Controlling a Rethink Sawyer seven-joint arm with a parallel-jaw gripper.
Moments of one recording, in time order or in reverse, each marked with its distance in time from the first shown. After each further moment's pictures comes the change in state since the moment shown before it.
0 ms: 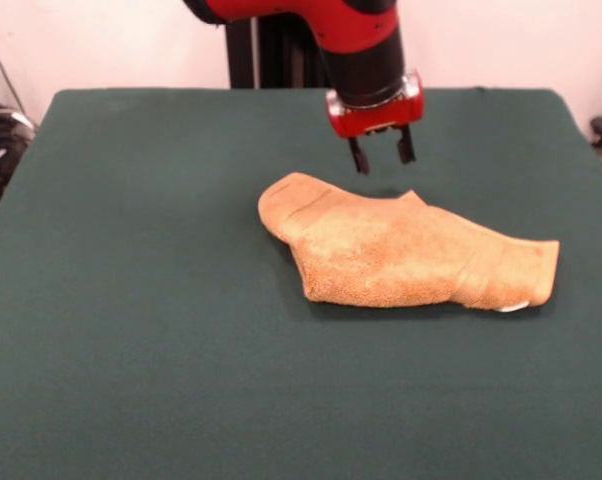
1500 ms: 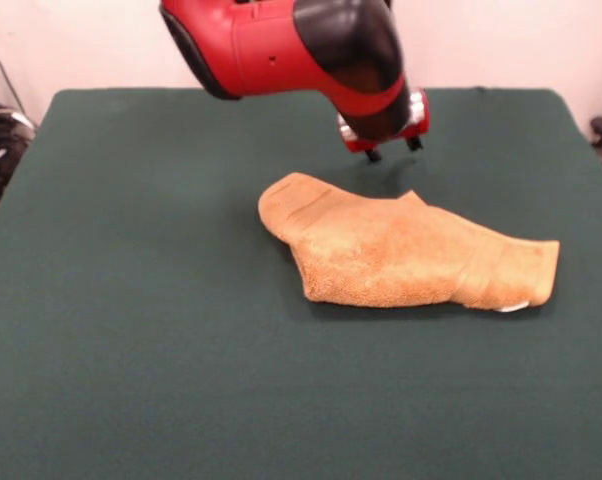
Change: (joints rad) arm 0.033 0.176 -0.016 -0.168 0.004 0.368 0.005
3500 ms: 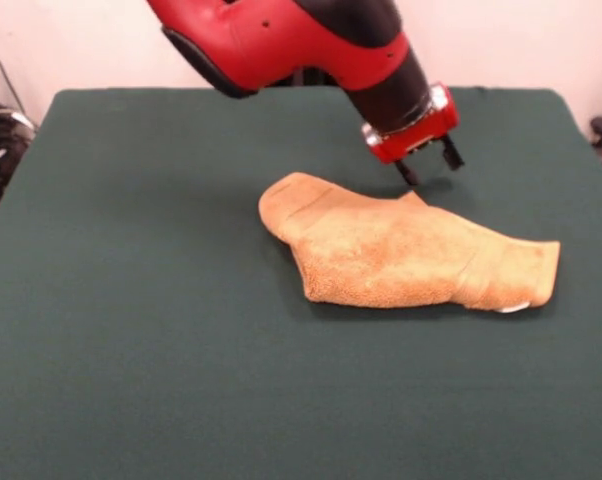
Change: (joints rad) arm -0.266 0.053 0.320 0.149 -0.221 -0.382 0.001
